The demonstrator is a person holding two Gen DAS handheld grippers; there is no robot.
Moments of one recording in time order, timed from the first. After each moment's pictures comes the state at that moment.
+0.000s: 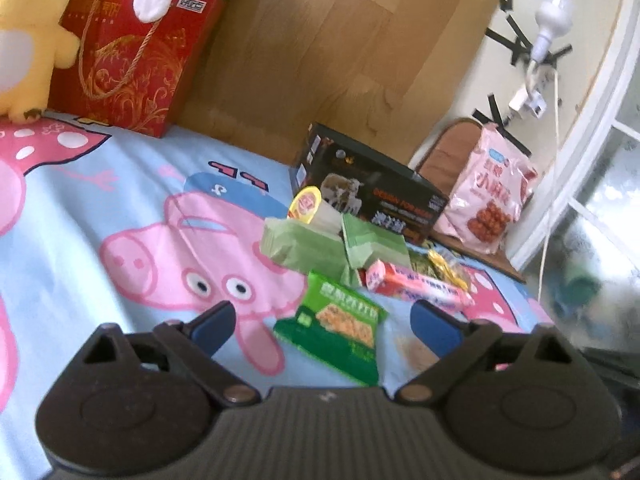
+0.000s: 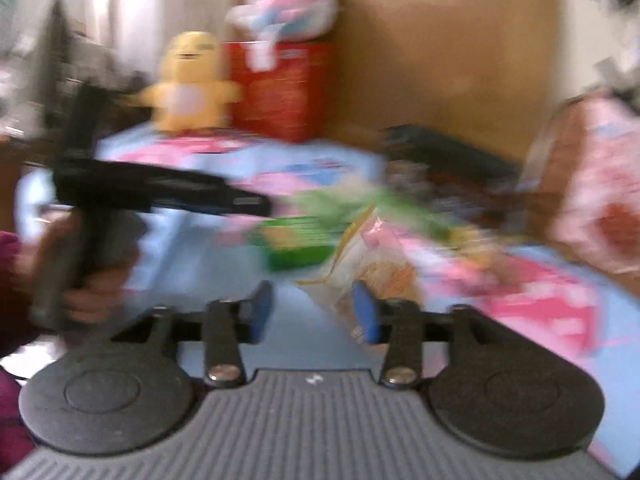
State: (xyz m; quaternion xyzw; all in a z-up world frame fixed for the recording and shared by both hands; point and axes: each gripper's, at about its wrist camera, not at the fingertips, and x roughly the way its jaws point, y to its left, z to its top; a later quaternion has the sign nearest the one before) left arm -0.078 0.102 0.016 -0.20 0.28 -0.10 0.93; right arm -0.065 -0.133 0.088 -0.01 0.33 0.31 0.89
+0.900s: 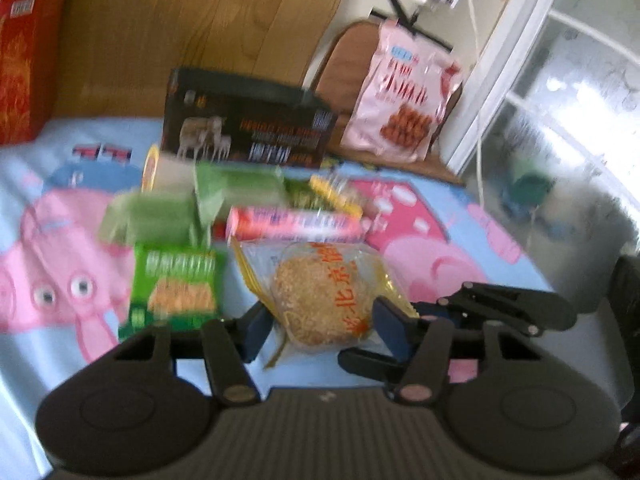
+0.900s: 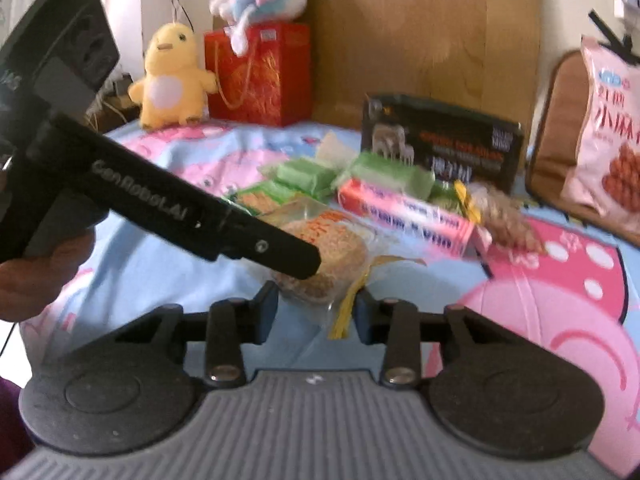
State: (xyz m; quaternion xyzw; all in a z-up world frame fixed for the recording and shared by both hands) left arm -0.048 0.012 0.050 -0.12 0.36 -0.21 0.90; right arm -0.054 -0.136 0.042 -0.01 0.30 0.26 0.92
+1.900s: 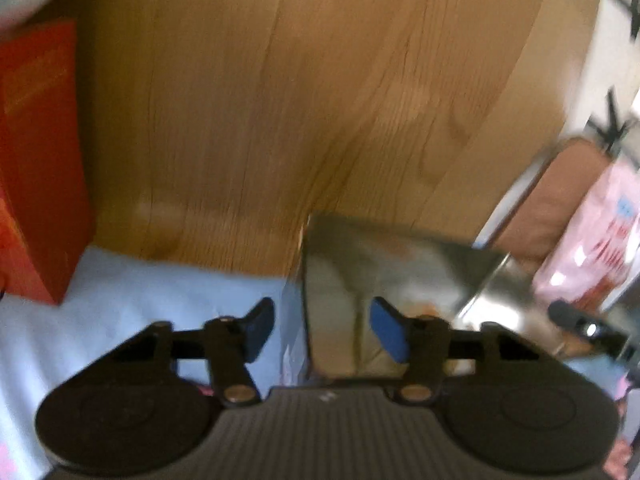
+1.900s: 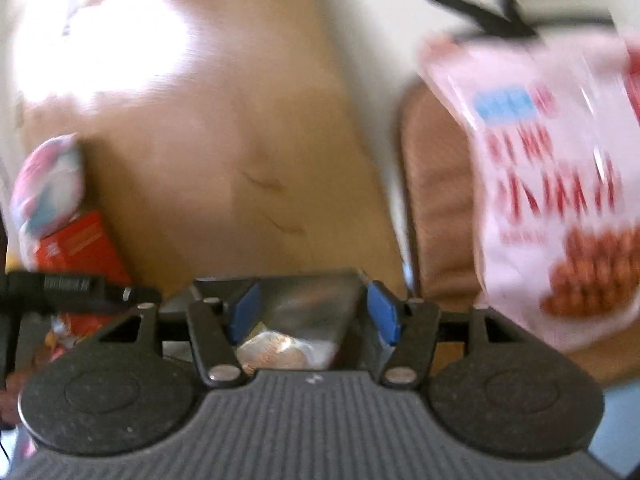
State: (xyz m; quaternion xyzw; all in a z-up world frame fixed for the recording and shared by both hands) left arm 0.199 0.058 0.056 -0.13 0.37 -0.03 0.92; right arm 0.185 -0.261 0.043 0.20 0.27 0.10 0.94
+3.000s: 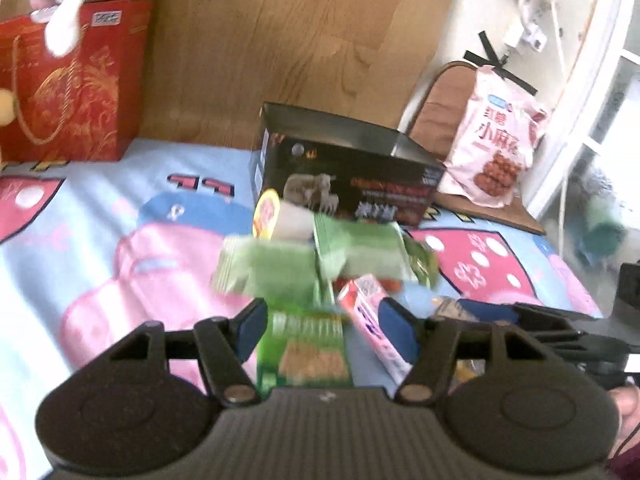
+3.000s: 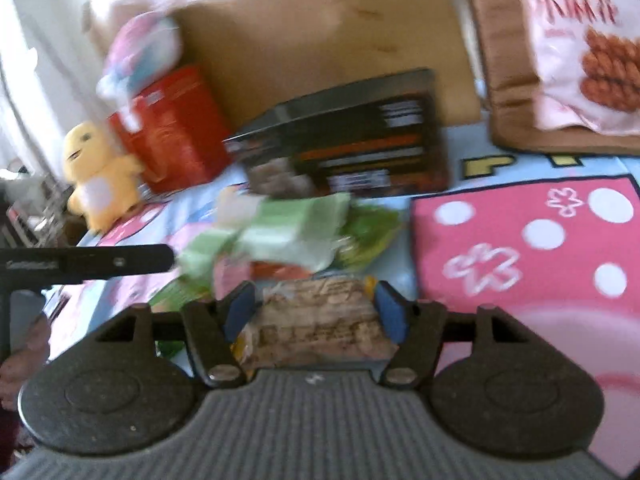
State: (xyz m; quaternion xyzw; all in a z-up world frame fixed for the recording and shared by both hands) left arm -0.032 0.055 0.051 -0.12 0.35 -0.09 0.92; right arm 0.037 -0.181 0.030 0.16 0.37 0.22 0.89
